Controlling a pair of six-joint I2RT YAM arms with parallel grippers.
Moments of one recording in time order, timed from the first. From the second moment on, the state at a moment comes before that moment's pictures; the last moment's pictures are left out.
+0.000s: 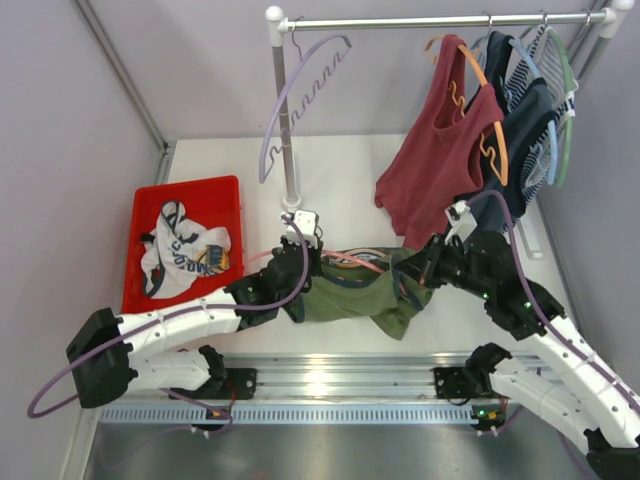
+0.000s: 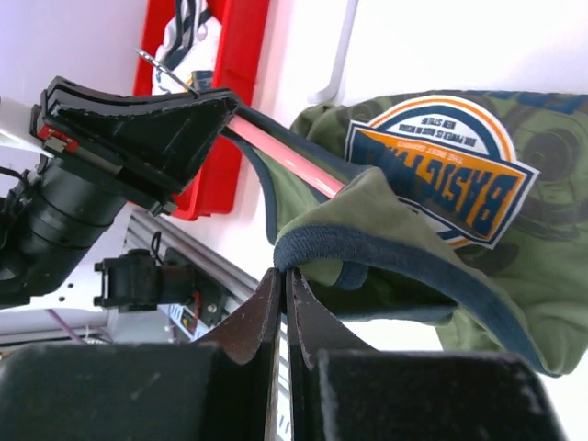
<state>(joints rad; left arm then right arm) -1.02 1.15 0.70 0.15 -0.64 -0.34 0.59 0.66 0.76 -0.50 -0.19 0.74</state>
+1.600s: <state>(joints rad) -1.02 1.11 0.72 0.15 -0.47 -0.34 0.61 0.90 1.03 -0.40 -0.27 0.71</state>
